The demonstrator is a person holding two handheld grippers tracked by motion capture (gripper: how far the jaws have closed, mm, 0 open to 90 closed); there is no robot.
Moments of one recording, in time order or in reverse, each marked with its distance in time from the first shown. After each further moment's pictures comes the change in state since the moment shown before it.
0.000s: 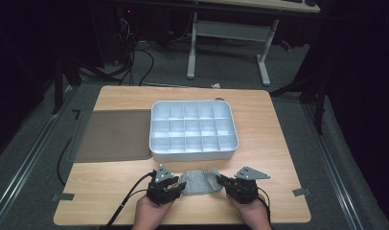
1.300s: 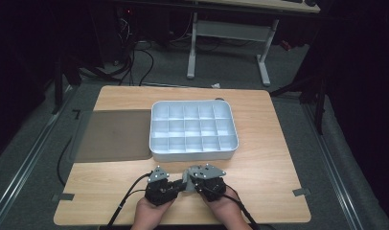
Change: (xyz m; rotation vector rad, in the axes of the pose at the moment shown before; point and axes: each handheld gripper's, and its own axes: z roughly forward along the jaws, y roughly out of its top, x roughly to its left) left arm 0.007 -0.005 -0.002 -0.051 -0.141 -0.052; right arm 0.069 0.032 0.061 0.125 -0.082 -0.226
